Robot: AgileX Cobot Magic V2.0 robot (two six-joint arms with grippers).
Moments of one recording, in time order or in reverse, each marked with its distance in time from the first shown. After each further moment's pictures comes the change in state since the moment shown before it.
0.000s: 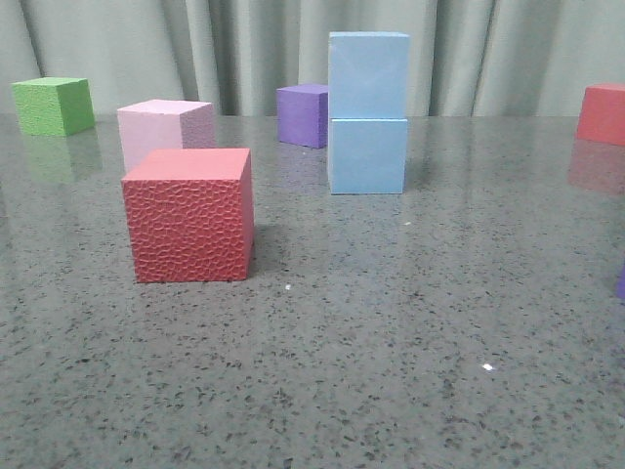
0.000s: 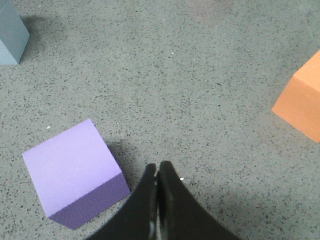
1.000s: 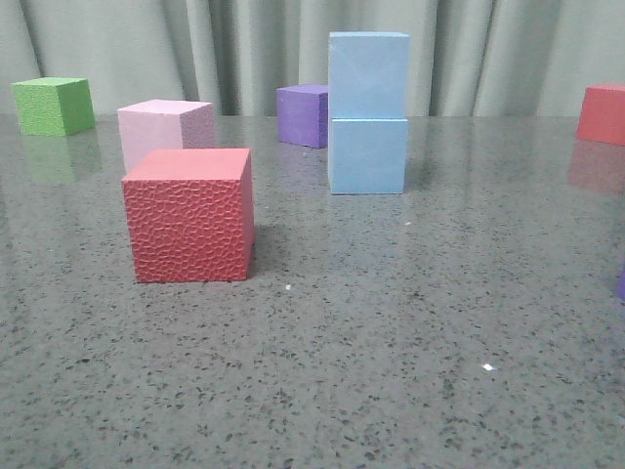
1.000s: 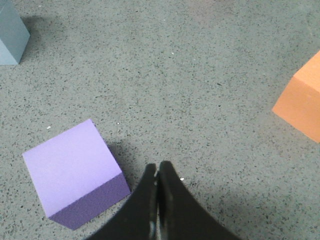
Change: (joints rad) left arm -0.038 -0.224 0.220 0.438 -0.242 -0.383; right arm 0.000 0.000 0.000 0.000 0.000 0.000
